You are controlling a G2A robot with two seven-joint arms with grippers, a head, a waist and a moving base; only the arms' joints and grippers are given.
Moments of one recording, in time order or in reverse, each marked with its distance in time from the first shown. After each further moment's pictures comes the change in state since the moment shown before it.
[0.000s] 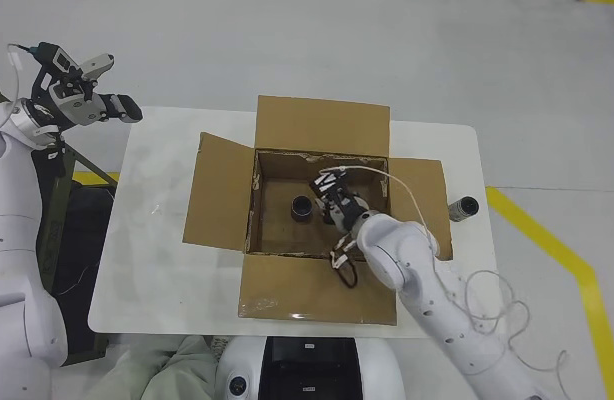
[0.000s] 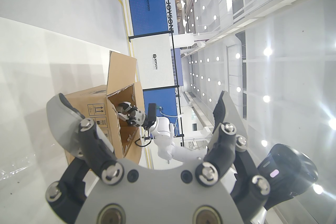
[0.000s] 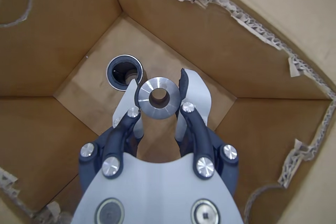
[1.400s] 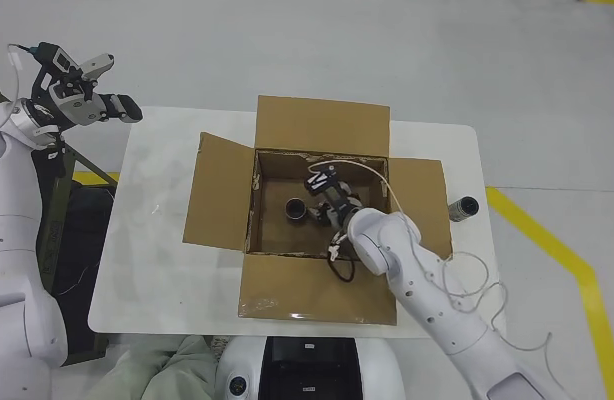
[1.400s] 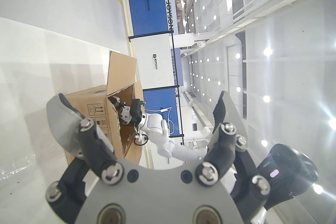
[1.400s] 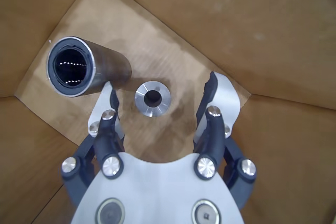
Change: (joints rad) left arm 0.000 0.000 0.000 0.000 0.000 0.000 0.000; right arm 0.066 -0.050 -0.031 0.156 -0.018 0.005 0.043
